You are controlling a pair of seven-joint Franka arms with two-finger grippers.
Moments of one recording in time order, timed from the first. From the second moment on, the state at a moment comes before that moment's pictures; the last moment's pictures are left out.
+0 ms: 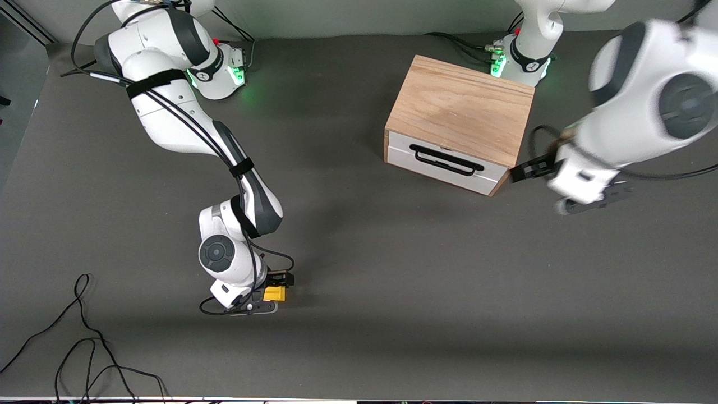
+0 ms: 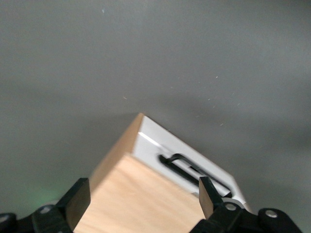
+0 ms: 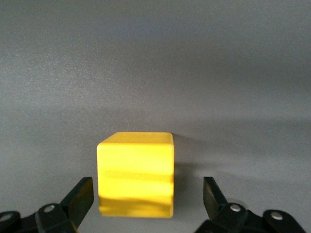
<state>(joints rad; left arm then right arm) -0.26 0.18 -0.06 -1.60 -0.09 1.58 -0.68 0.33 0.93 -0.01 -1.31 -0.01 2.30 0.29</state>
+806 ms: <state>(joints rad) -0.49 0.45 -0.06 -1.61 -0.09 1.77 -1.49 0.33 0.95 -0.01 -1.26 -0.02 2.31 0.29</state>
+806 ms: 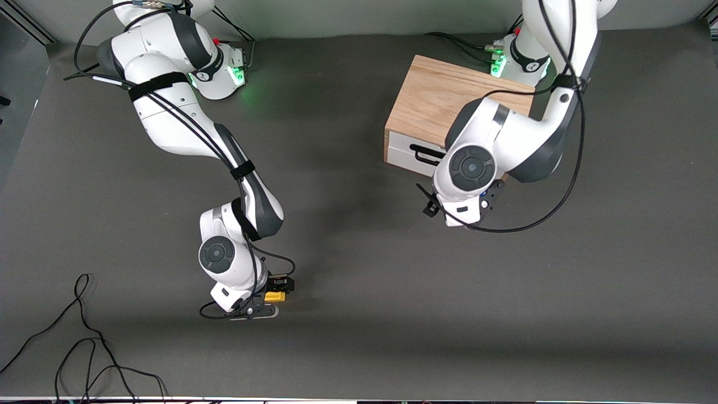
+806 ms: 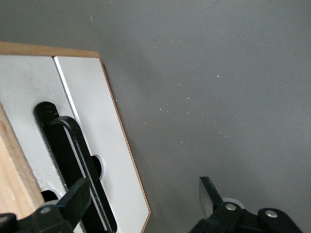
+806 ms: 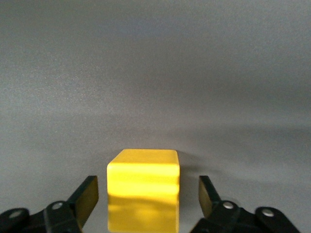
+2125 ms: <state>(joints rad) -0.52 0.51 -0.06 -1.69 -0.08 1.74 -1.52 0.33 0.59 -0.02 -1.20 -0.04 1.78 0.29</state>
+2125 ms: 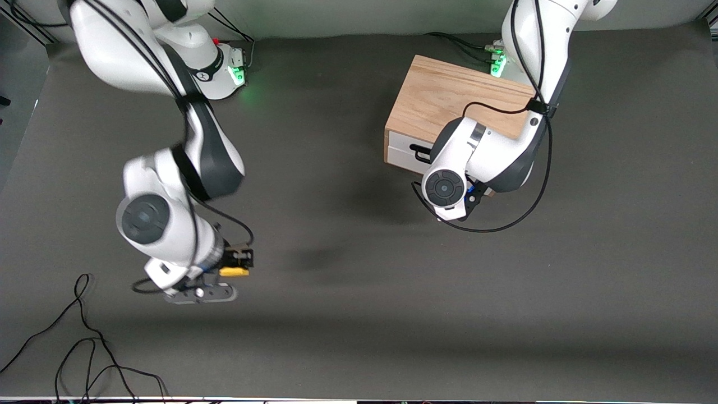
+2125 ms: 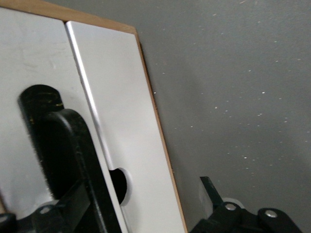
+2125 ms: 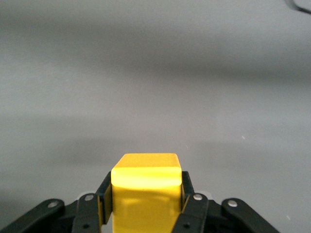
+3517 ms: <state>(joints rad) -0.44 0.51 -0.05 -1.61 -0.15 2.09 -1.23 0.26 0.07 -0.14 -1.70 0.02 1.65 0.15</state>
